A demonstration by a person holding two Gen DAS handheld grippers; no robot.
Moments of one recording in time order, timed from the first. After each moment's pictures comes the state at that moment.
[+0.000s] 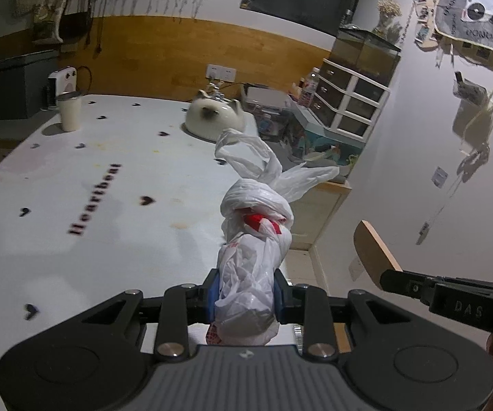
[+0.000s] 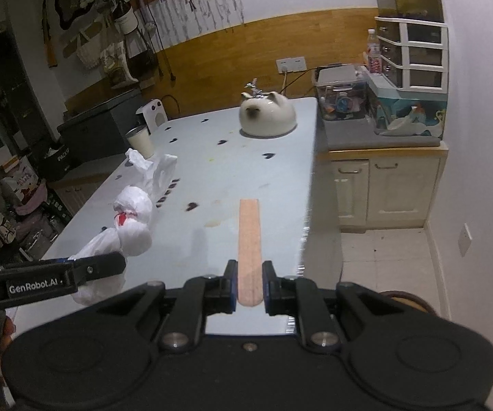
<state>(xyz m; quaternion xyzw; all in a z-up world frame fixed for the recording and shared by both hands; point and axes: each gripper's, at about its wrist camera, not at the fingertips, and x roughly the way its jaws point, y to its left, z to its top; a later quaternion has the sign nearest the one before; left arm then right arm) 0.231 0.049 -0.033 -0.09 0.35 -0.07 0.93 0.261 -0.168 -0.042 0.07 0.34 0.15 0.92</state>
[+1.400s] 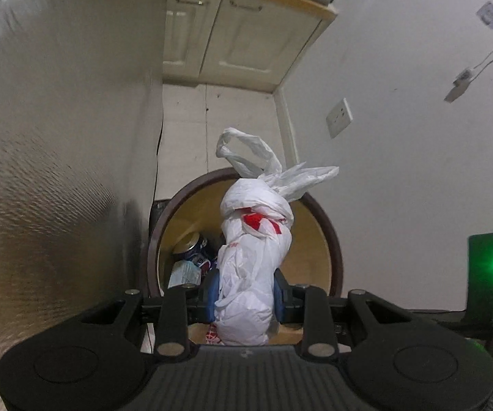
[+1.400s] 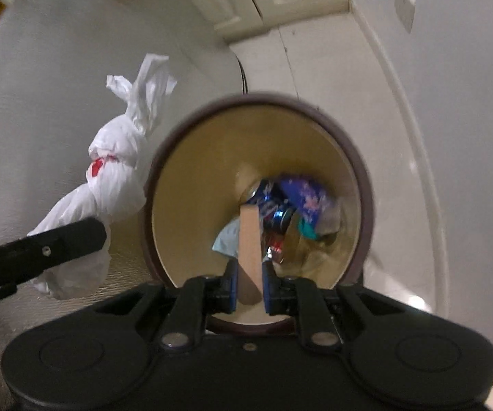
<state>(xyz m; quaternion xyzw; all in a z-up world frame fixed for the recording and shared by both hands) 0.400 -0.166 -0.306 -0.09 0.59 -0.13 0.79 0.402 -0.375 -0.374 0.18 0.63 0.06 0.75</state>
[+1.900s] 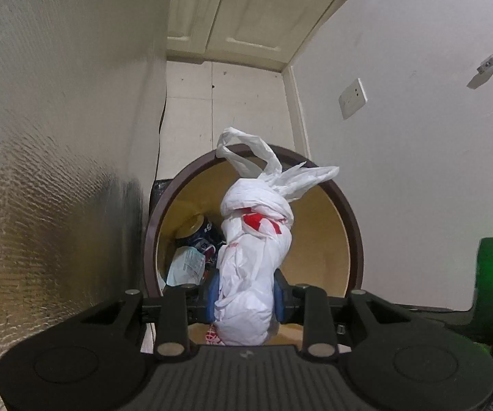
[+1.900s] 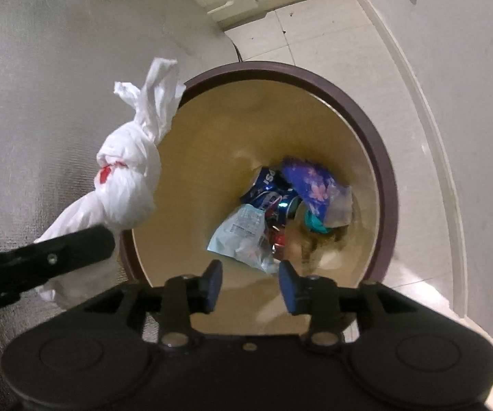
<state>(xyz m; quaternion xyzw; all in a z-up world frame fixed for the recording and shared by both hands) 0.416 -0.173 -0.340 -0.09 0.62 -0.13 0.77 0.410 -0.377 -0.414 0.20 0.64 0.06 0.74</state>
